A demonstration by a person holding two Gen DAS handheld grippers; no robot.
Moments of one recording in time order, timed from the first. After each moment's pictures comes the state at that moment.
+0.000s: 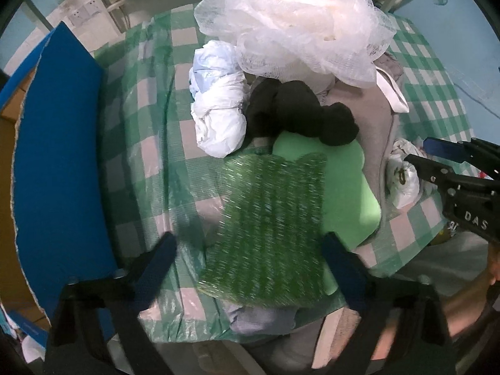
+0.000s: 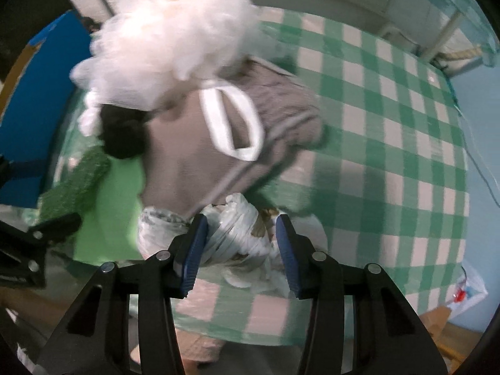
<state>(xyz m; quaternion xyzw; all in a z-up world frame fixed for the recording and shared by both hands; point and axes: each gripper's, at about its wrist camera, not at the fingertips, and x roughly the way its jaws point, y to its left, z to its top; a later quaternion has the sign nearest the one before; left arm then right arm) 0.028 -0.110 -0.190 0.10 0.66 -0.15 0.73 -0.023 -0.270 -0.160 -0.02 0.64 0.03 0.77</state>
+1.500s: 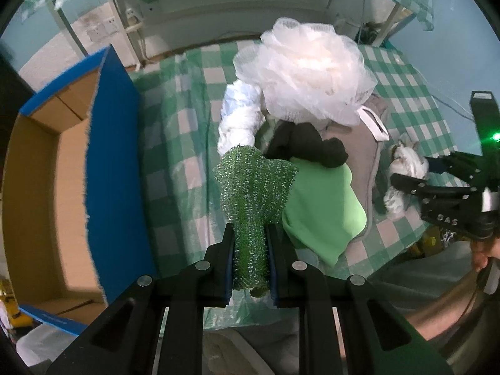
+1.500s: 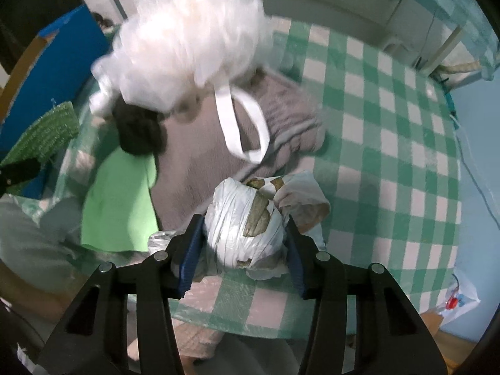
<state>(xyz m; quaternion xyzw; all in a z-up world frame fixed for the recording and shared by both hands) 0.013 -0.076 -0.134 0.08 0.60 -0.16 0.78 -0.013 -0.252 -0.146 -0.05 0.63 0.04 0.78</state>
